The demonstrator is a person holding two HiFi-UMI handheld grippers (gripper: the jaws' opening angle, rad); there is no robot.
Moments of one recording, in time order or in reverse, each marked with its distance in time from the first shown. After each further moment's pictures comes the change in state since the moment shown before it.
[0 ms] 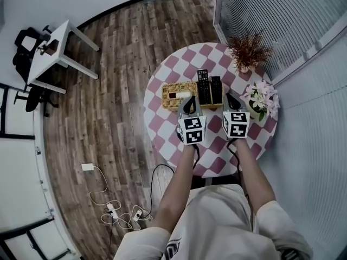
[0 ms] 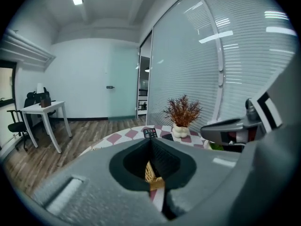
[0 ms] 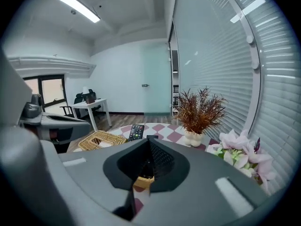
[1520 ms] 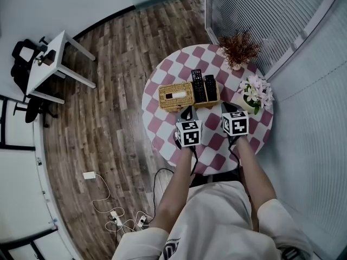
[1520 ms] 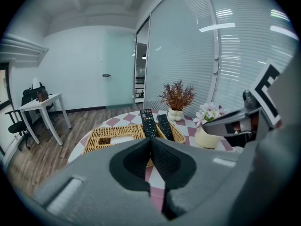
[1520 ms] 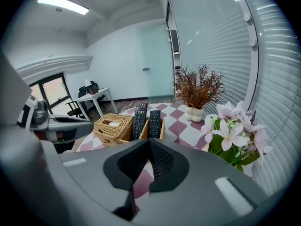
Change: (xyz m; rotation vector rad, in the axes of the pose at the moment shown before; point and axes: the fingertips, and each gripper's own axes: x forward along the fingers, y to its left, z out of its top) left arm -0.023 -0.010 -0.050 0.018 0.161 -0.044; right arm -0.029 0.004 -0.055 0.064 0.218 0.063
